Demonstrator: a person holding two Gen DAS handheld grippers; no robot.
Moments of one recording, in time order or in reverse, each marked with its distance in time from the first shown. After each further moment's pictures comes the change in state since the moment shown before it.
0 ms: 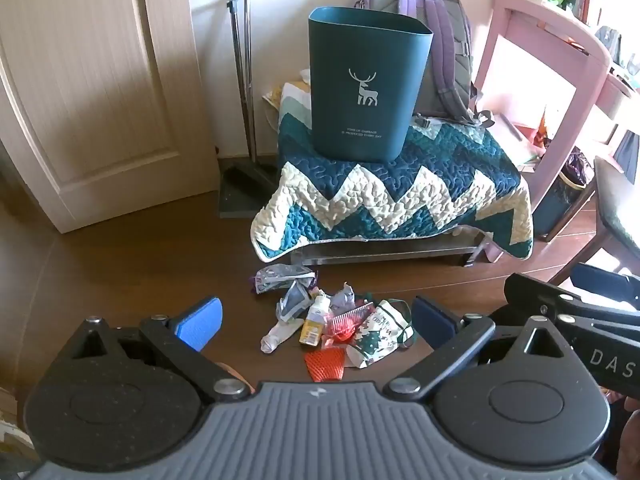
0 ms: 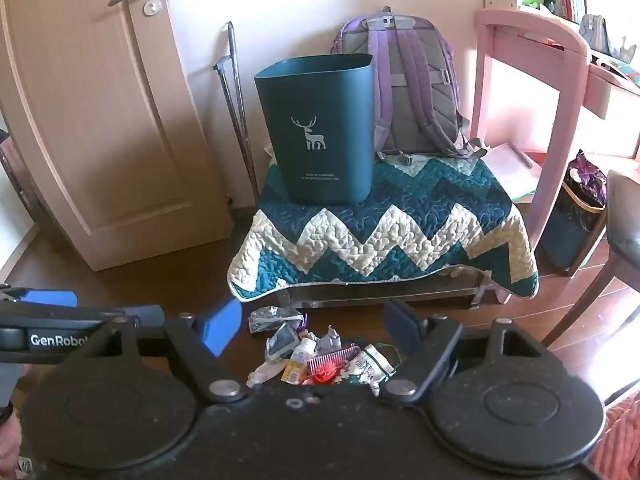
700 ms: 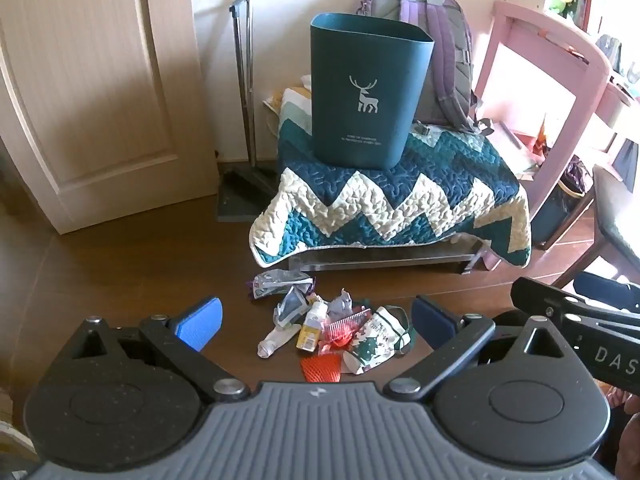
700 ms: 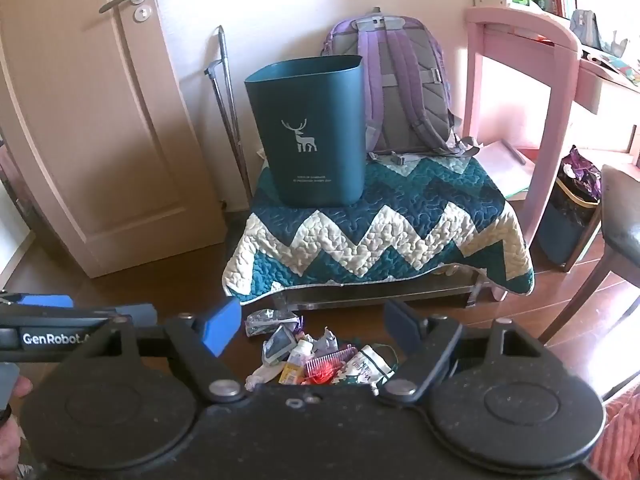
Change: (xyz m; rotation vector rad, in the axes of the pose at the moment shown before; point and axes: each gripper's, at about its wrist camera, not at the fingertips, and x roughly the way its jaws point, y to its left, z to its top) left arm -0.005 -0.002 0.002 -0.009 -0.017 0.009; right arm -0.003 -0.011 0.001 0.017 -0.004 -0.009
